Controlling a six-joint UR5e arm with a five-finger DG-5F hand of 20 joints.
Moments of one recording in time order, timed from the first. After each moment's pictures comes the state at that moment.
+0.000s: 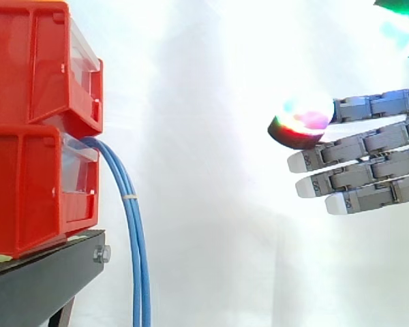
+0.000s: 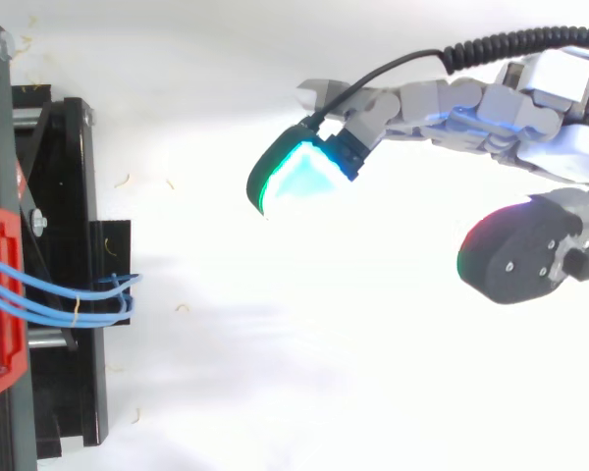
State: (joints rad) arm 0.22 -1.97 -1.61 -2.65 -1.10 -0.14
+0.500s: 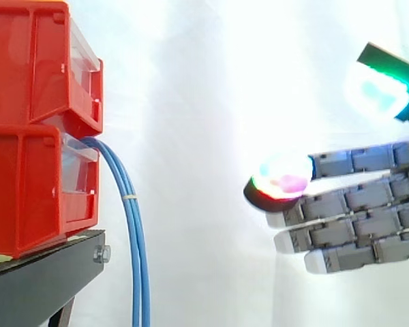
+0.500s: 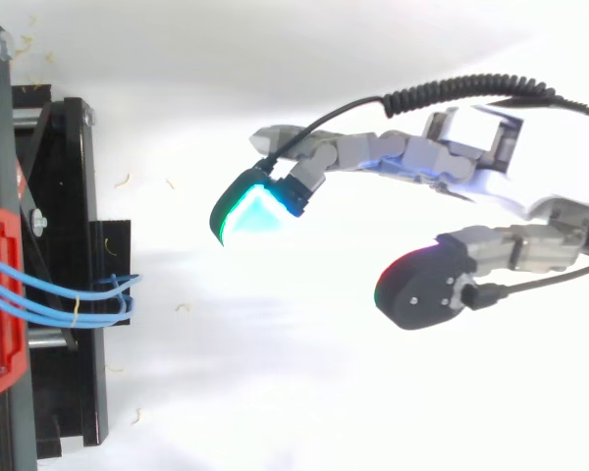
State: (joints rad) arm 0.23 -2.08 -1.61 -2.52 -1.09 -0.15
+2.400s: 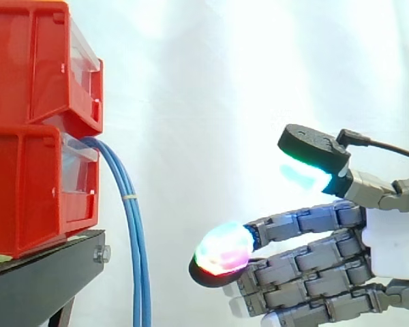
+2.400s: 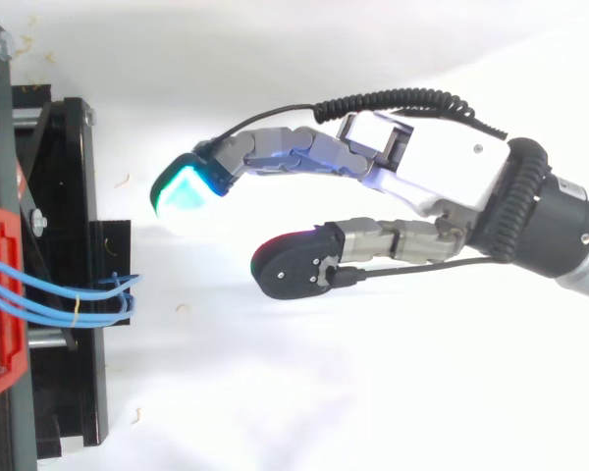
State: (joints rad) arm 0.24 -2.24 -1.44 -2.58 -0.99 -0.19
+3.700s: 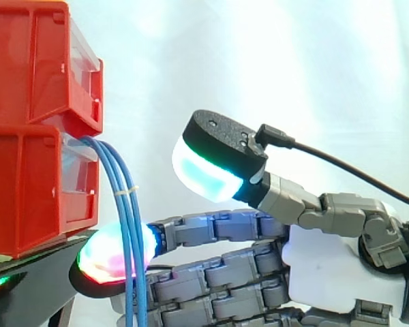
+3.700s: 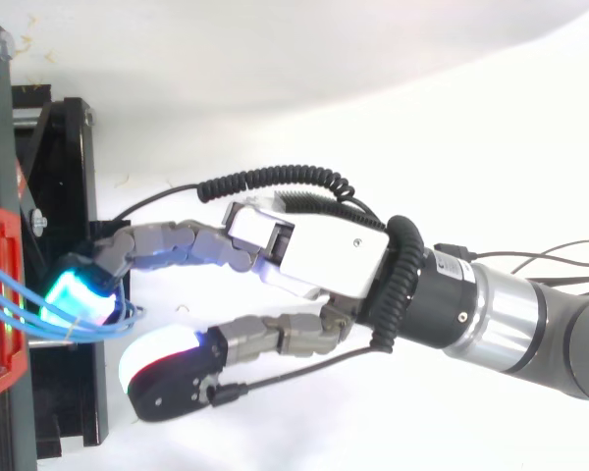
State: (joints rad) arm 0.28 -2.43 -1.21 -2.47 -1.00 -0.27
